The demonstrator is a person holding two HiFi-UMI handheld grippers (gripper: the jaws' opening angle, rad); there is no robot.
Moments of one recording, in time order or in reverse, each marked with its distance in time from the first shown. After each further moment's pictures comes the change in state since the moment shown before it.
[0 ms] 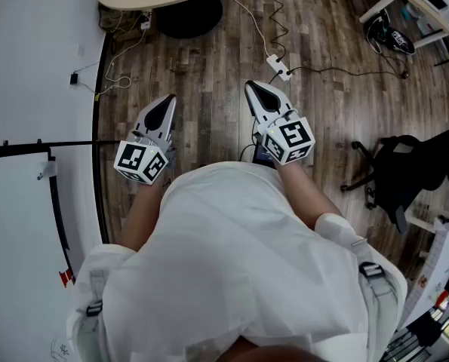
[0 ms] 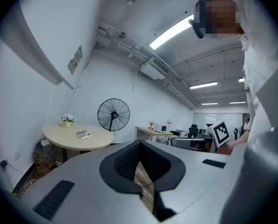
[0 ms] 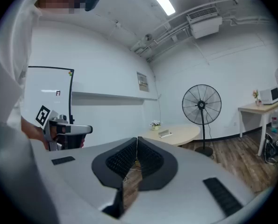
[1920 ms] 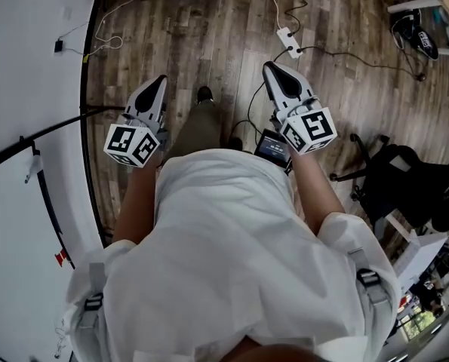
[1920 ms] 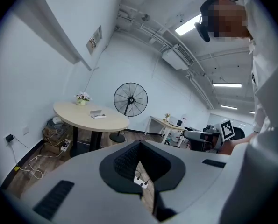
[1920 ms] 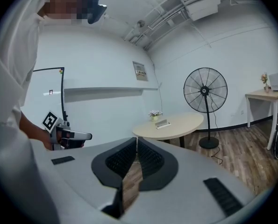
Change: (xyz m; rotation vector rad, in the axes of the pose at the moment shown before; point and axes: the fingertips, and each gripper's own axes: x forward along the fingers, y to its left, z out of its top) left arm 0.096 0.101 -0.077 -0.186 0.177 0.170; right arm 0.089 -0.121 -0.047 0.097 0.129 0.090
